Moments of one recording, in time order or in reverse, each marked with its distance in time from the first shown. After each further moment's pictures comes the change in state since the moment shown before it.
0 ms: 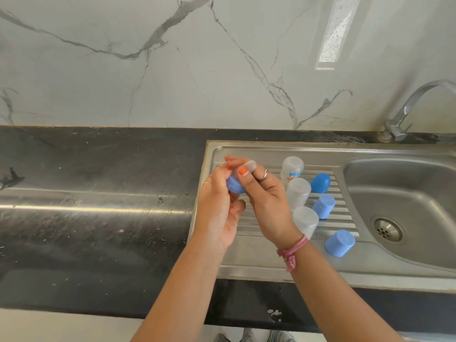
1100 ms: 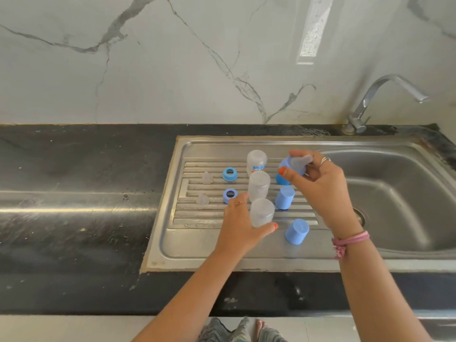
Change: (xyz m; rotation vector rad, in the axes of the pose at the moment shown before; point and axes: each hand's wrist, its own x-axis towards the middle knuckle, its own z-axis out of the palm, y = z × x) left_hand 0.015 -0.134 0.039 1.174 -0.205 0.164; right_hand -0.023 -0.072 -0.158 -0.623 0.297 0.093
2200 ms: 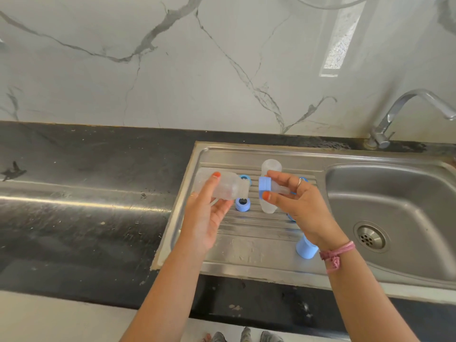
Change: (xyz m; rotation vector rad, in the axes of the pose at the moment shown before) left_hand -0.015 0.016 -0.087 -1.312 0.296 -0.247; right_hand -0.002 0.010 0.036 0.266 -0.338 0.176
